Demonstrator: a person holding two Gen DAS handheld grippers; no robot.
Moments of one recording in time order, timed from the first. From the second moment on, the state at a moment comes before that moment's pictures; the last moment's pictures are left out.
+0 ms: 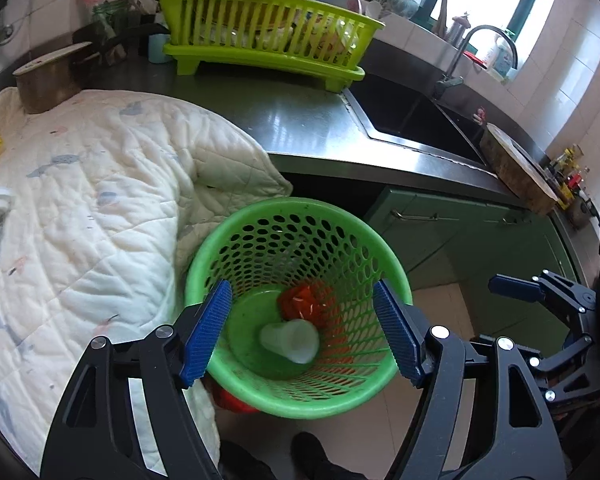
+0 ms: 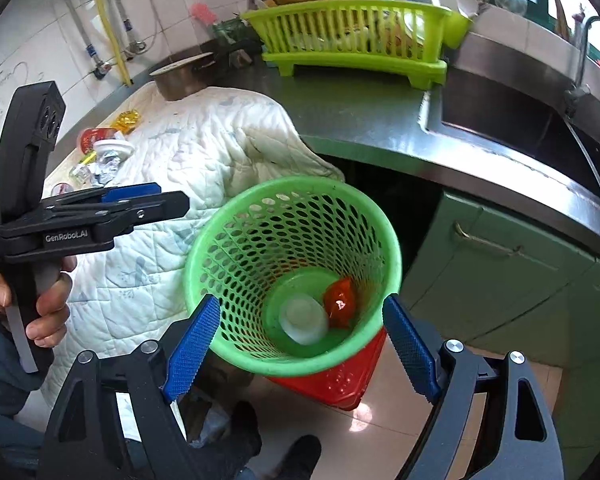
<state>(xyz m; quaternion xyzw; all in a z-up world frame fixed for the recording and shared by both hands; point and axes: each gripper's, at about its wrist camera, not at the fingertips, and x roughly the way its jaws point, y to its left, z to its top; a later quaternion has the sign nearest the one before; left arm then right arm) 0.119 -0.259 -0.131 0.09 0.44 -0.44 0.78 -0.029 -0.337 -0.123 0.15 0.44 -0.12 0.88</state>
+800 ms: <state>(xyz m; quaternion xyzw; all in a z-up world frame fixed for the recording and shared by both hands) 0.184 0.026 -0.064 -0.01 0.40 -0.07 0.91 0.117 -0.208 -0.093 0.05 0.43 0.07 0.90</state>
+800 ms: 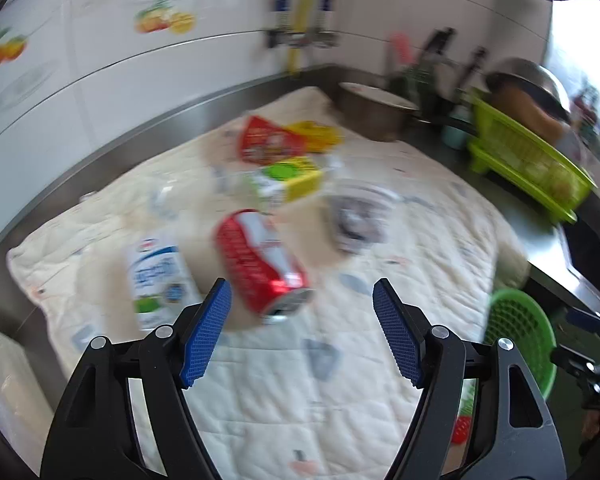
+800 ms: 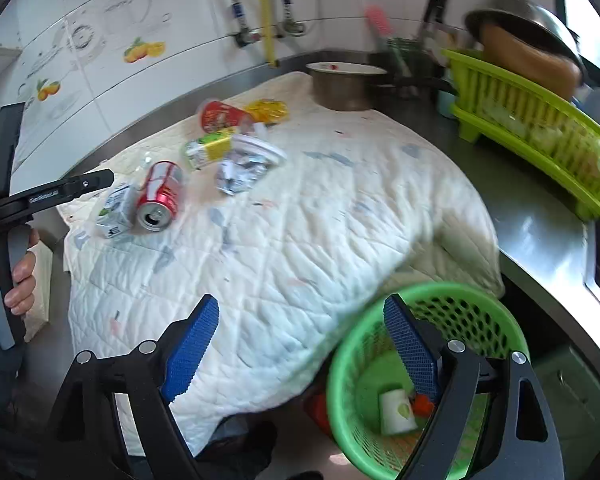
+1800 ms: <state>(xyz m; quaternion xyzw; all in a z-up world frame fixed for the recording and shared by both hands) 0.300 0.142 -0.158 -0.11 0.53 0.07 0.84 0.245 -0.069 -0.089 -0.01 0.44 0.18 0.88</state>
